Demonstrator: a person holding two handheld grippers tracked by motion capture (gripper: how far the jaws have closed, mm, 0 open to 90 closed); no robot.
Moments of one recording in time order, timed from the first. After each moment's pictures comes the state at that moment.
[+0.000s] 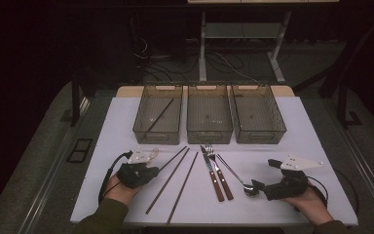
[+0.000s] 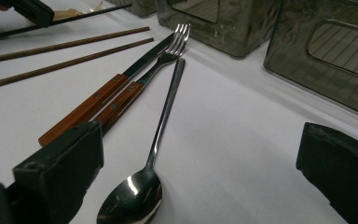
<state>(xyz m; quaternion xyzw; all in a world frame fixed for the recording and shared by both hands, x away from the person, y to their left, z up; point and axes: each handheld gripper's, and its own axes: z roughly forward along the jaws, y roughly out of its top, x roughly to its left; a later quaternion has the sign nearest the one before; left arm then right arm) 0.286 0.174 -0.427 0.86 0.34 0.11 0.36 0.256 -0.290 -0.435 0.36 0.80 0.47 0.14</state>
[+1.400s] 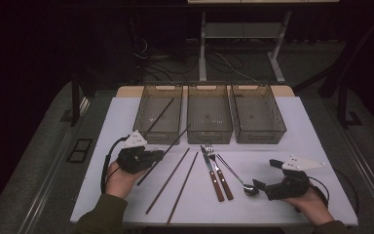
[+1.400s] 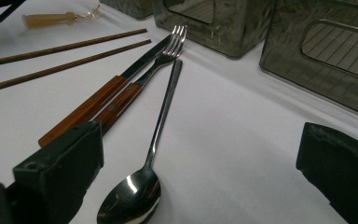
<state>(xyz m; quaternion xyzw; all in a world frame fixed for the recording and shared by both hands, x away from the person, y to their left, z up) 0.310 0.169 -0.387 0.82 0.33 0.11 0.44 0.255 -0.293 -0.434 0.37 0.79 0.47 0.14</state>
